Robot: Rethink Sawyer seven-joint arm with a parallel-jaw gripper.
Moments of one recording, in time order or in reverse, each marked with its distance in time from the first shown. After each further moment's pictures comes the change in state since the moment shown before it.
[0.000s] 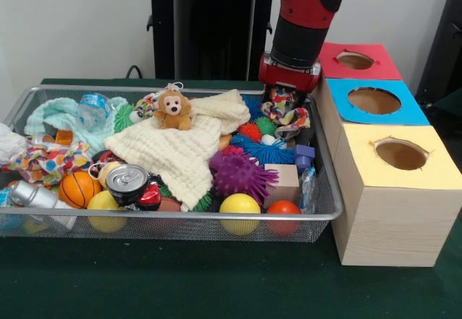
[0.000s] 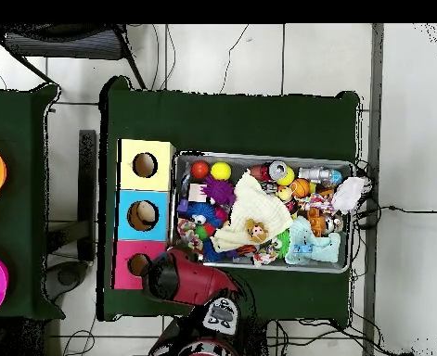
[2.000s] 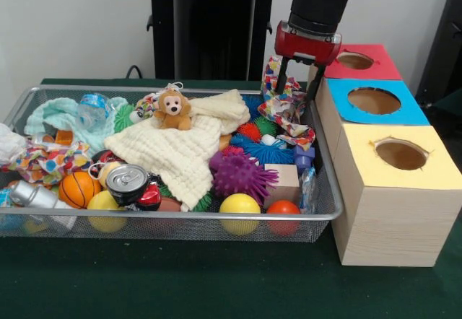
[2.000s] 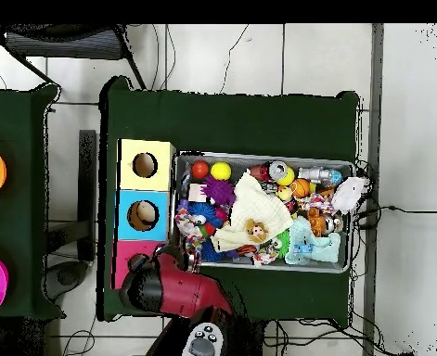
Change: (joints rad) arm 0.085 -0.138 -0.054 0.030 0.007 0.036 0.000
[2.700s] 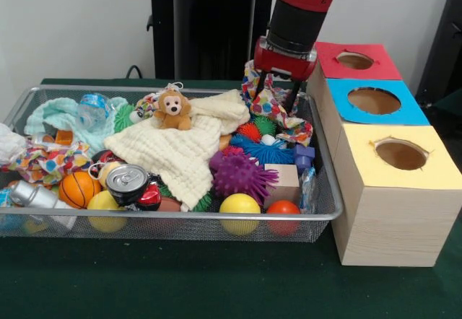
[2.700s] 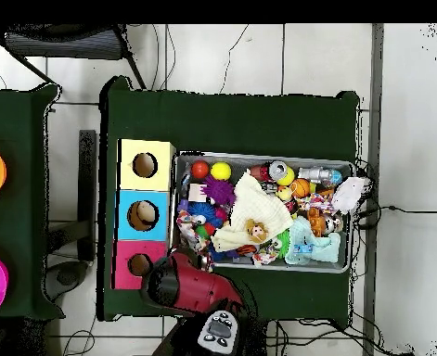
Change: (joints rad) arm -0.056 0.097 -0.002 -0.008 0.000 -0.043 0.000
